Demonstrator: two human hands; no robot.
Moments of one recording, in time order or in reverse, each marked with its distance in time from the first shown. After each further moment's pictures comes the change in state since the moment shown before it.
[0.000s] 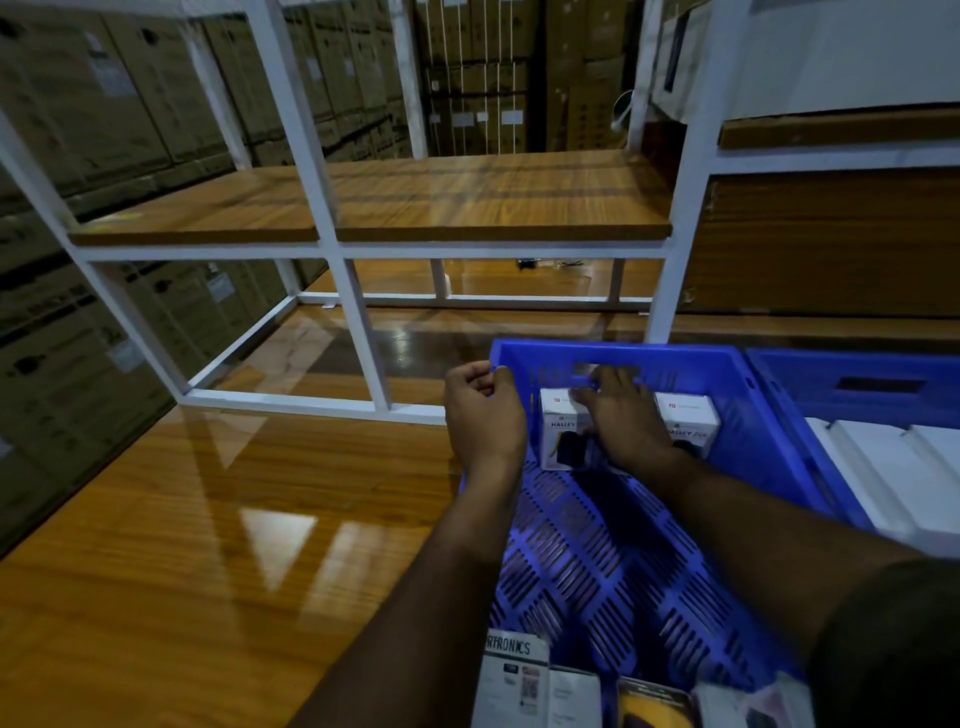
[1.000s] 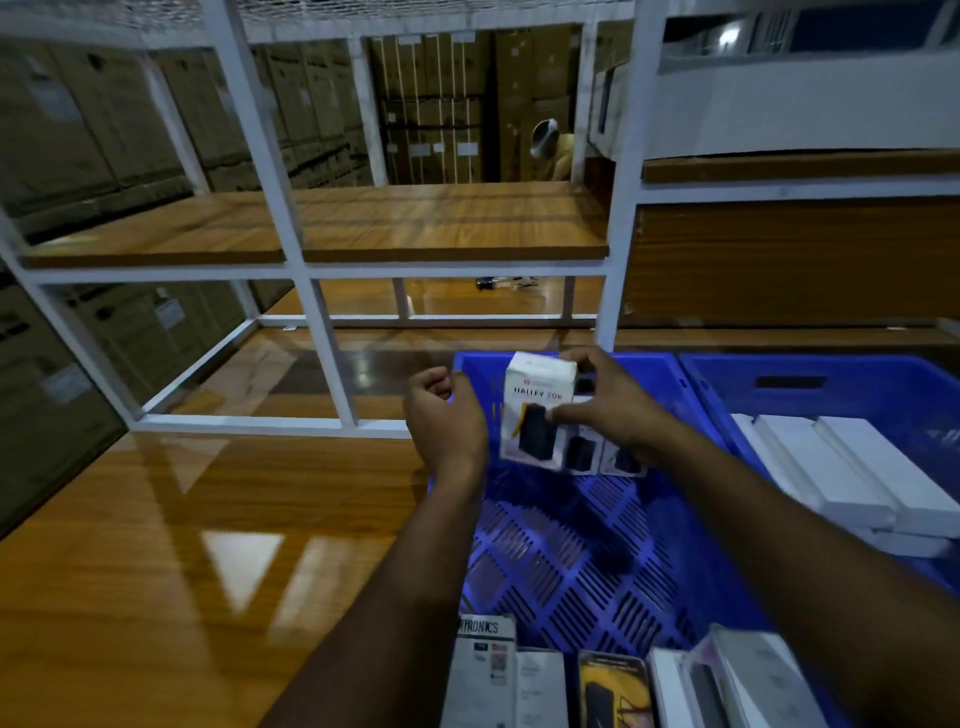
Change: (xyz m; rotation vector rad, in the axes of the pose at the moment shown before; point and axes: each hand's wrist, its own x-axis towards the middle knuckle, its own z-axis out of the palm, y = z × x) left_hand -0.009 0.011 -0.008 0.000 0.072 0.014; right_hand -0.057 -0.001 -0.113 1.202 -0.037 0.264
